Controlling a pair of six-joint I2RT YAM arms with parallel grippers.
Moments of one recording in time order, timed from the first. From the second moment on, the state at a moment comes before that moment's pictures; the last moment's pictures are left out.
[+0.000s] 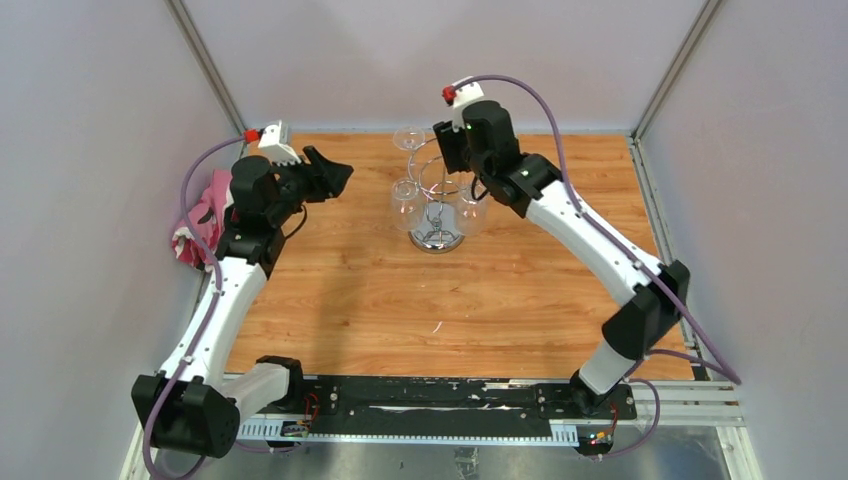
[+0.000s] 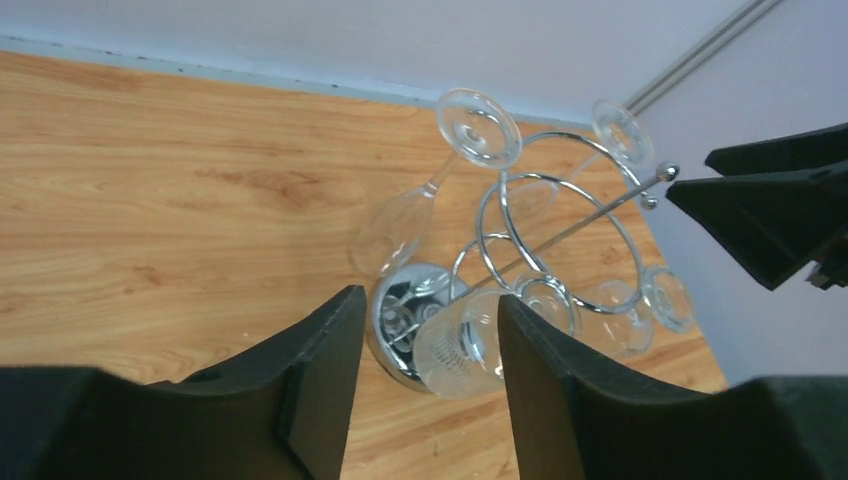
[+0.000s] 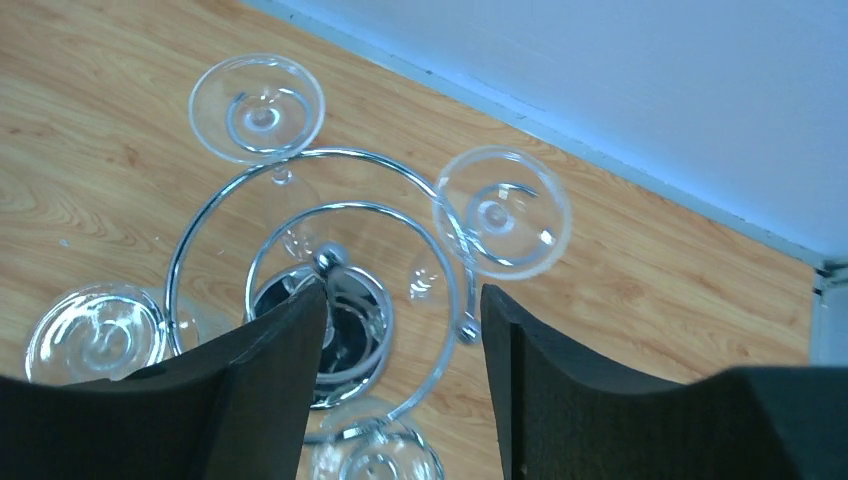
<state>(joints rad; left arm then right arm) -0.11 1.07 0.97 -0.02 0.30 -0.47 0.68 1.68 1.74 -0.43 0.34 -0.06</state>
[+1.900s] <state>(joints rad) -0.63 1.67 1.49 -0.20 0.22 -0.27 0.38 1.12 0.83 0.17 -0.39 0.75</state>
